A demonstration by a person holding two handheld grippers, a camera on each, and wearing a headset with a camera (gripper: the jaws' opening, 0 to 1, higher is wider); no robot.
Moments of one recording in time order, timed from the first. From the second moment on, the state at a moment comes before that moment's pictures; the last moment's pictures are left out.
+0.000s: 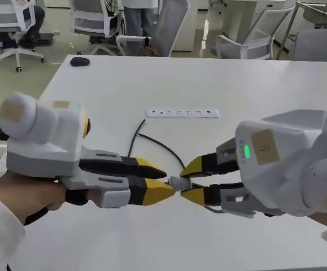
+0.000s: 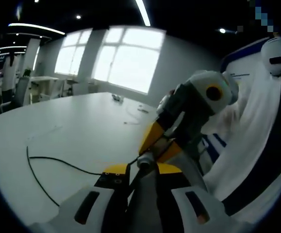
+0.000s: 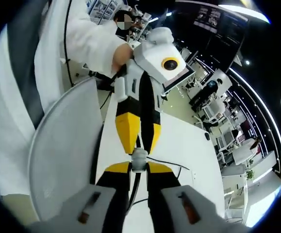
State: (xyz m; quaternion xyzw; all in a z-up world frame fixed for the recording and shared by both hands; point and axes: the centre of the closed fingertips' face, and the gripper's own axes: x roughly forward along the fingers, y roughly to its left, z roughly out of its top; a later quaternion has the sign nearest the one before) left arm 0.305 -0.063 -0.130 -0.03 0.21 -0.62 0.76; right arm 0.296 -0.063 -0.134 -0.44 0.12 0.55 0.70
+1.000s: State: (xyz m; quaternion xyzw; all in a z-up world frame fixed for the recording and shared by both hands) left arm 0.293 -0.053 -0.106 -0.06 0.12 -0.65 0.74; right arm 0.287 -0.057 -0.103 0.09 0.18 0.66 0.72
